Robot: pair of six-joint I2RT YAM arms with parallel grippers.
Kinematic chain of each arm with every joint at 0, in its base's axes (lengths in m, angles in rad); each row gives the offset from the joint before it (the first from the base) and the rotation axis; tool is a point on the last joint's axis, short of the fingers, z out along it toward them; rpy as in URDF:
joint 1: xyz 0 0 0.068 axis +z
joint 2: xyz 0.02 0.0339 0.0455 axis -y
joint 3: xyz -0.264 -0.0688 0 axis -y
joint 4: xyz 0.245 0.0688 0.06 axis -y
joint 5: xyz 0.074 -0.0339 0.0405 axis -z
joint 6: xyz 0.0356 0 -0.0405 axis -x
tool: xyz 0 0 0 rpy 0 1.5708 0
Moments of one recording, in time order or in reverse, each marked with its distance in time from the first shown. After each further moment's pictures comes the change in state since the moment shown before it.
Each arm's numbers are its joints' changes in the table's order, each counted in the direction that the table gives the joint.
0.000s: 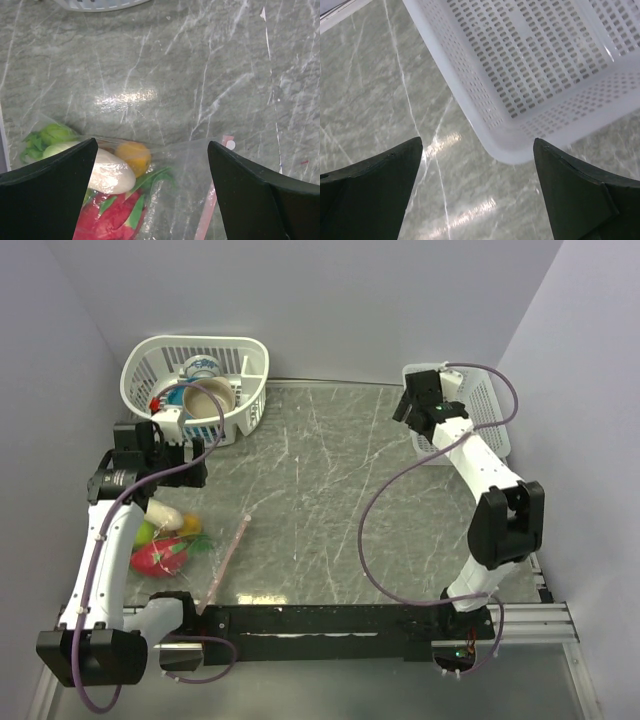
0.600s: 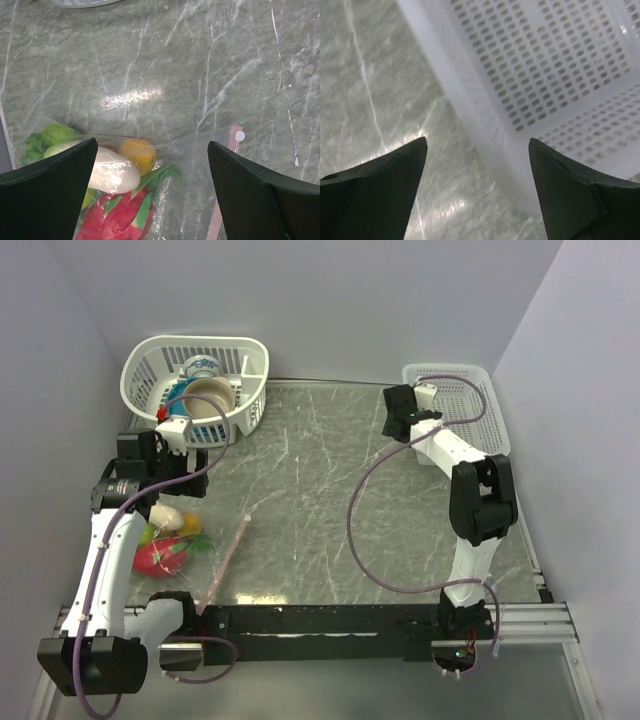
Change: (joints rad) left arm 0.000 0.050 -0.086 0.026 0.021 -0.079; right arm 0.039 -0.221 -0.016 0.141 0.086 0.068
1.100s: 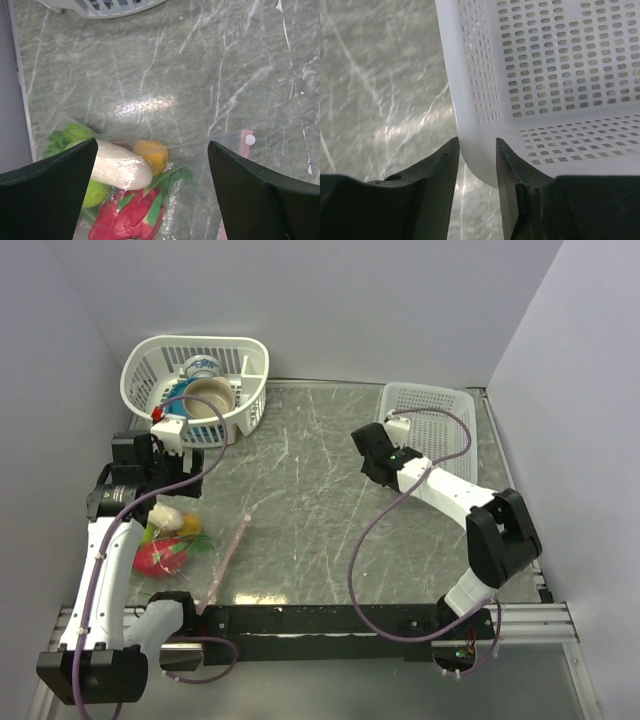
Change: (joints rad) left arm 0.000 0.045 0.003 0.007 -0.051 -0.019; right arm 0.282 0.296 -0.337 0.011 -0.022 -0.209
